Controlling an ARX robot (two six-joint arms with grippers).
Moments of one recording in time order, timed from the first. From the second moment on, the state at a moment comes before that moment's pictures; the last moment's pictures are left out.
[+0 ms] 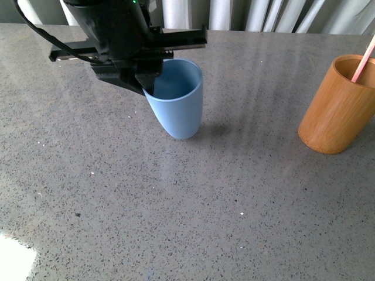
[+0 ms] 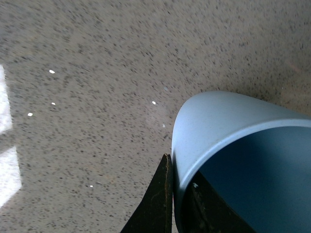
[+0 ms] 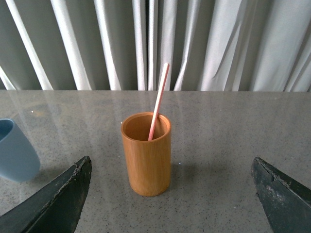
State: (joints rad) left arm -0.44 2.08 1.52 -0.58 0.04 -0.37; right arm 0.00 0.01 0.02 0.00 0.00 0.00
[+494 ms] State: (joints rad) left arm -0.46 2.11 1.52 -0.60 0.01 -0.41; right arm 0.00 0.01 0.02 0.00 0.00 0.00
